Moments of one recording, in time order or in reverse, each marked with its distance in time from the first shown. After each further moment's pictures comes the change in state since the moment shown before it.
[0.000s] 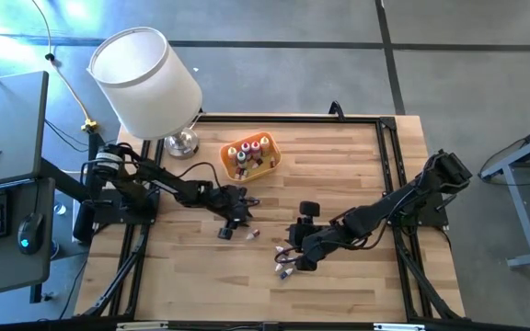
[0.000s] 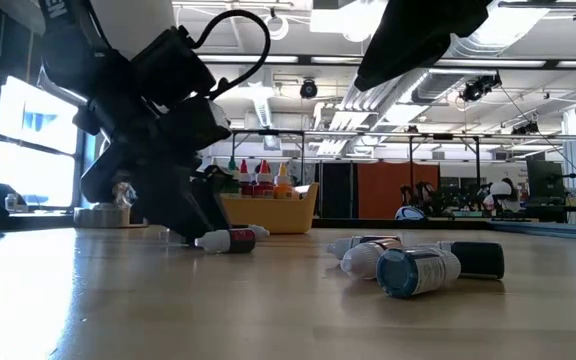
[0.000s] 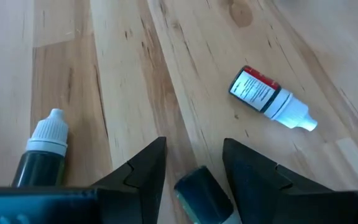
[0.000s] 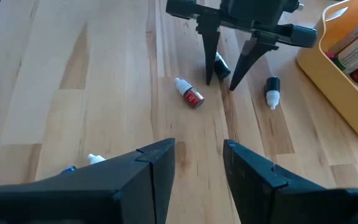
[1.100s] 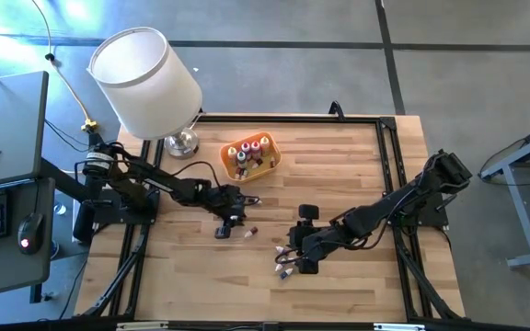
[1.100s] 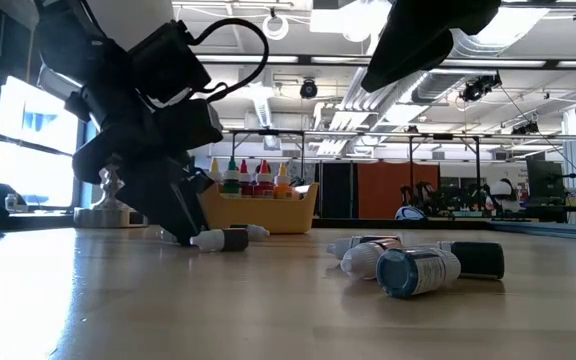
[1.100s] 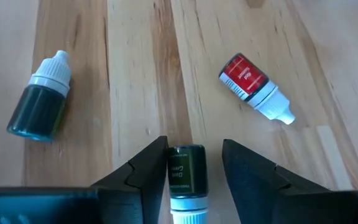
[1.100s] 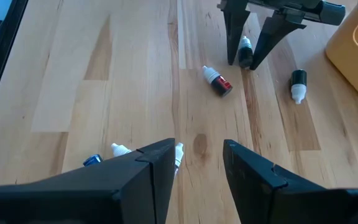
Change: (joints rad) left arm -0.001 -0.098 -0.001 -0.171 -0.006 -0.173; right arm 0.000 0.000 0.000 0.000 -0.087 0.008
